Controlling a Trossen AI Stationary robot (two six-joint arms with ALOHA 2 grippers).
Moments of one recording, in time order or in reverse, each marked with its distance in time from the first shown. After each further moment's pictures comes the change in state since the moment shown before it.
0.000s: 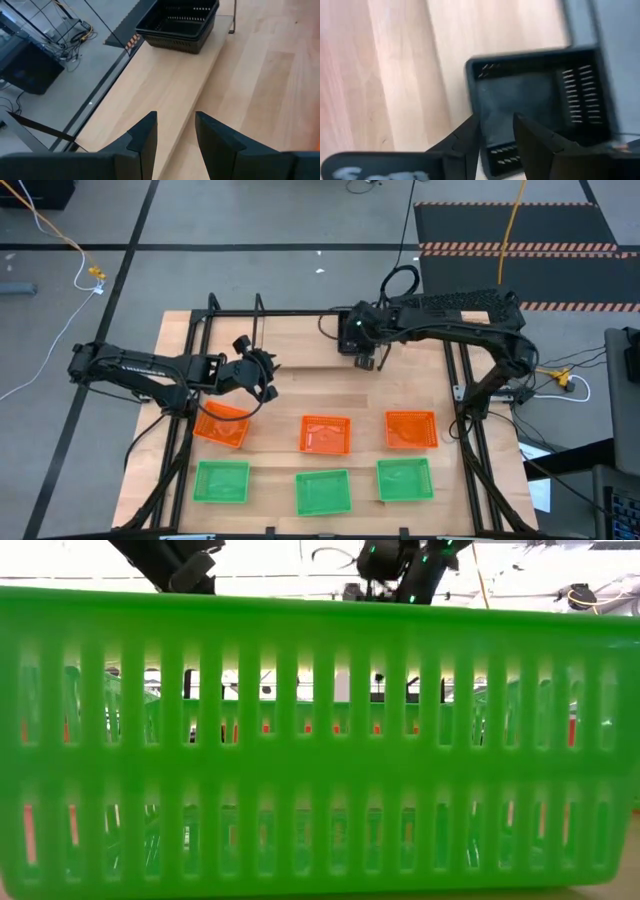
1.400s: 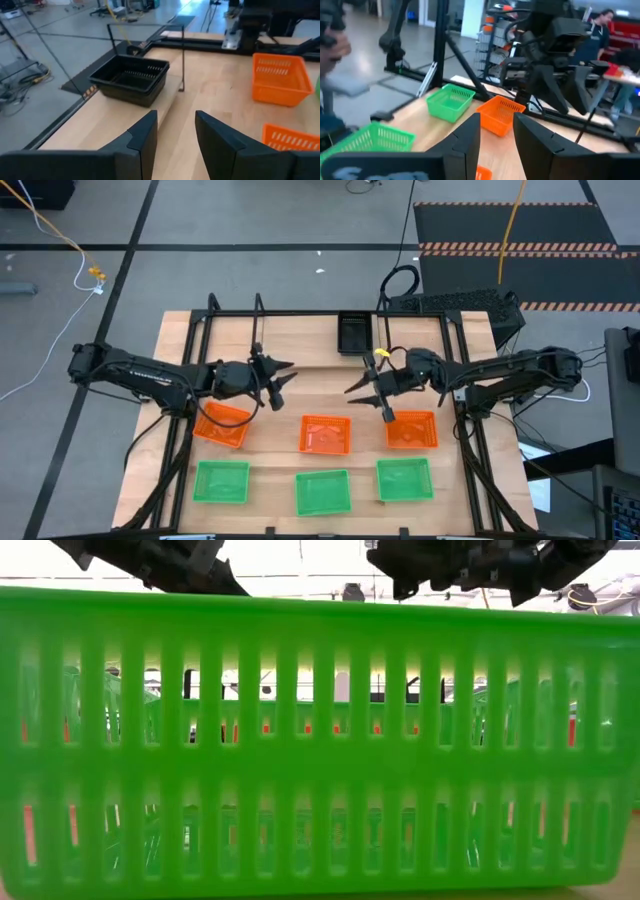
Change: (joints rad) left arm -0.003 0.000 -0.225 0.629 0.179 0.084; right arm 0.294 -0.392 -0.774 1.375 -0.532 0.039
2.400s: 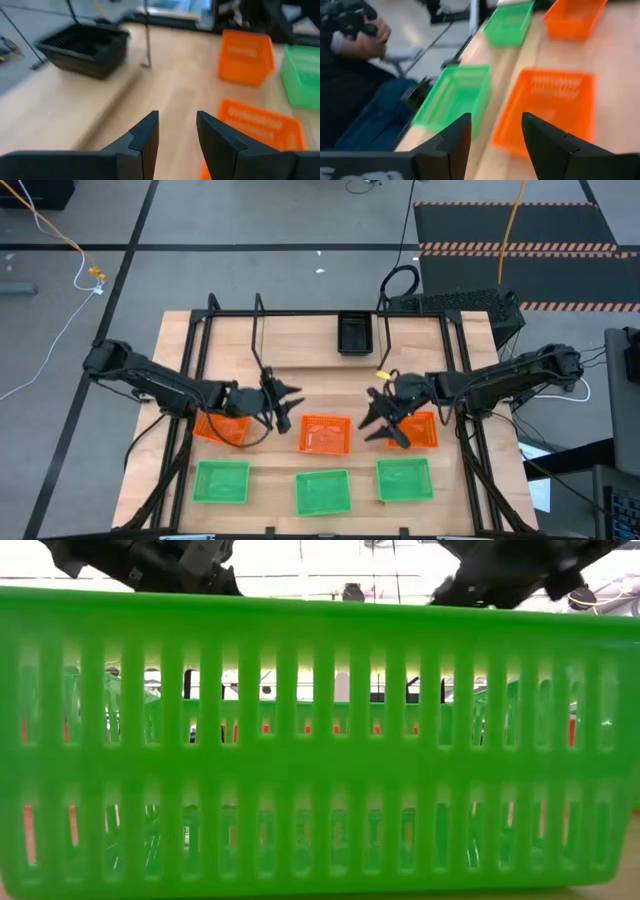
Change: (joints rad) left arm -0.164 0.179 -0.001 0.066 -0.055 -0.193; right arm 0.191 -0.023 0.008 -0.448 -0.016 0.376
